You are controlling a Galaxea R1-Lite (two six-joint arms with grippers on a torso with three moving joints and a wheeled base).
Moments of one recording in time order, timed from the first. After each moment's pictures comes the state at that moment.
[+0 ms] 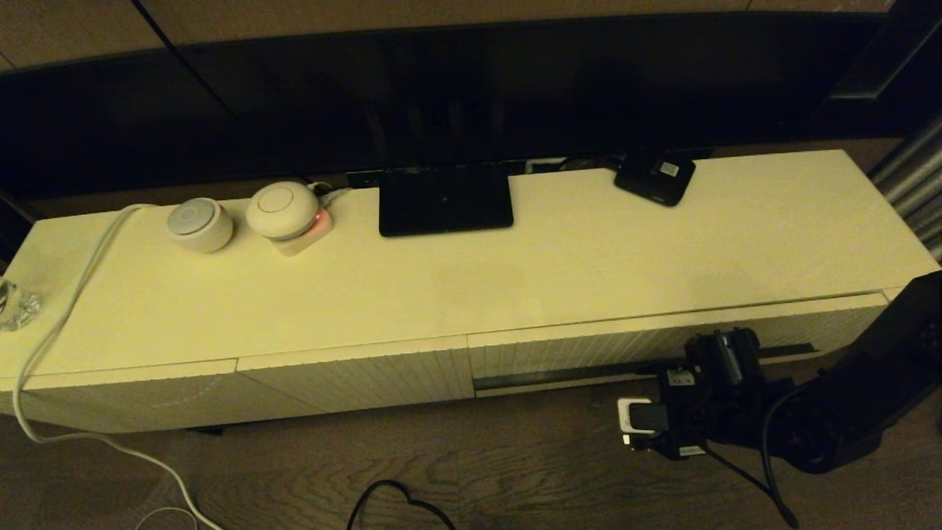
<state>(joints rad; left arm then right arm) 0.00 0.00 0.00 0.00 0.00 0.01 0.25 2.10 -0.73 -0.64 0.03 -1.36</state>
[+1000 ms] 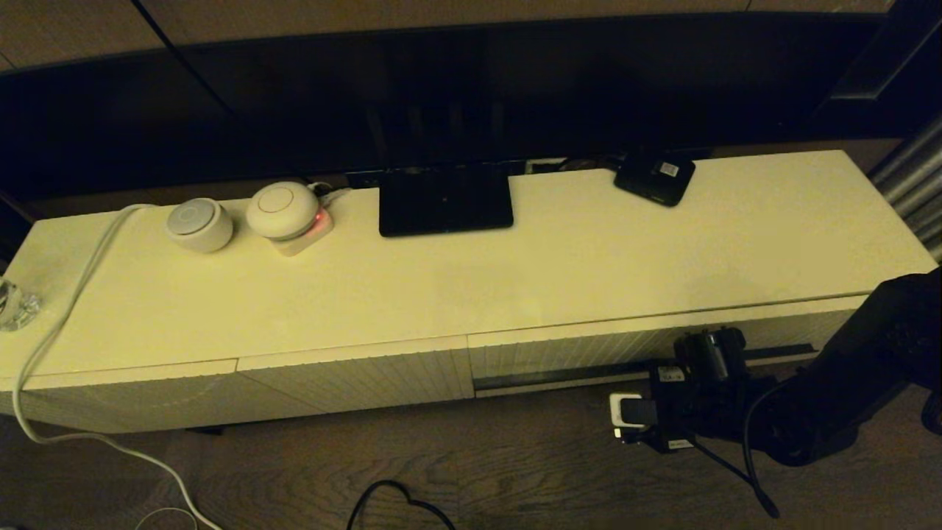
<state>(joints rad) 0.00 0.00 0.00 0.00 0.00 0.01 0.25 2.16 -0.75 -0.64 0.03 -1.35</state>
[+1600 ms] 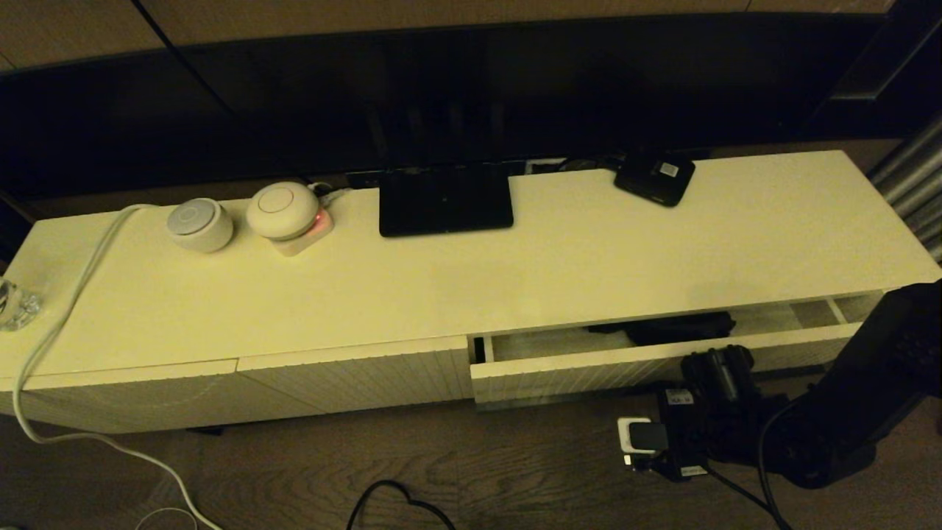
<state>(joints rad) 0.00 0.00 0.00 0.00 0.00 0.01 0.25 2.14 -0.64 -0.64 0.04 -1.35</state>
